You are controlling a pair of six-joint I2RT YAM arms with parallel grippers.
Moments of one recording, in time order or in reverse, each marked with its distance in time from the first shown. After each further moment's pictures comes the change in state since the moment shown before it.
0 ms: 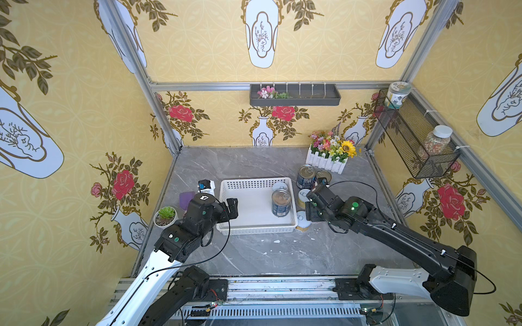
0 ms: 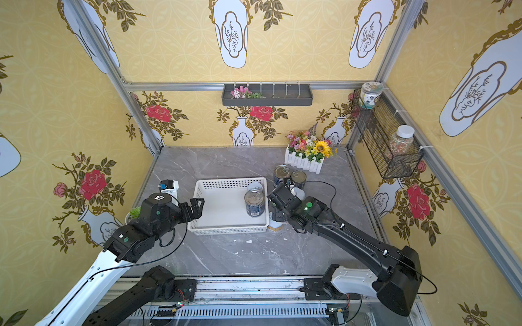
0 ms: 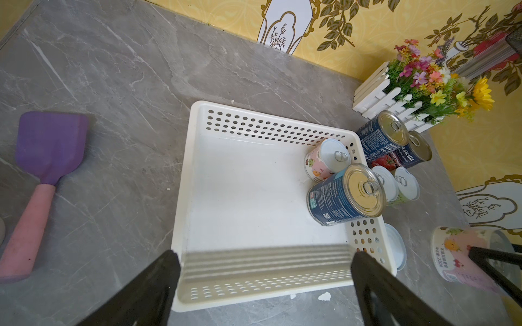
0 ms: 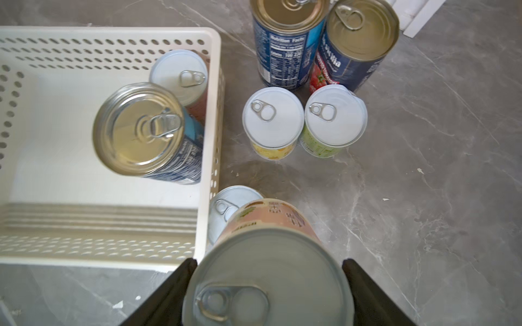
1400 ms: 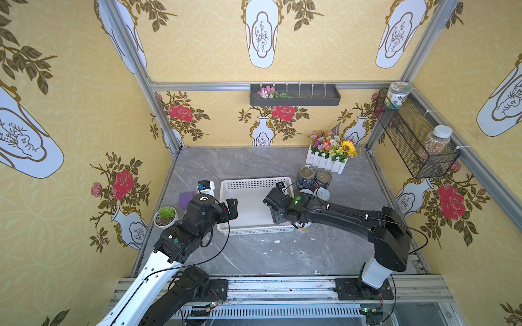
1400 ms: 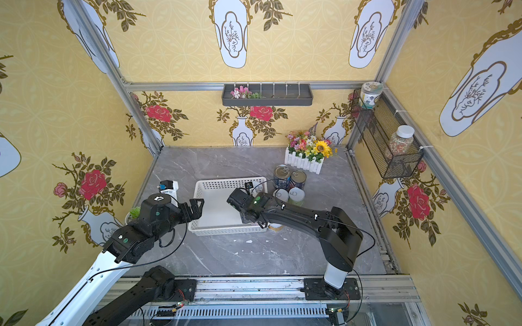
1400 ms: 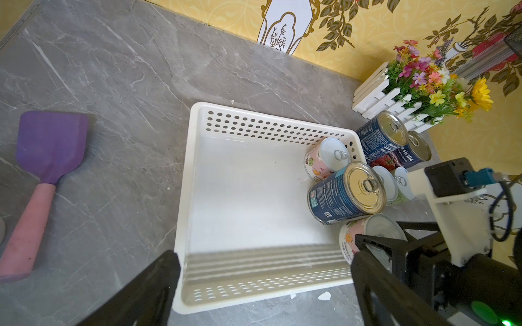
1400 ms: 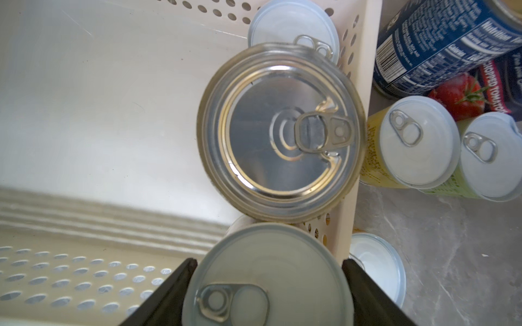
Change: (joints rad) left arm 0.000 -0.006 -0.005 0.000 0.000 -0.001; right arm 0.135 0.519 0.236 0.112 0.010 -0.010
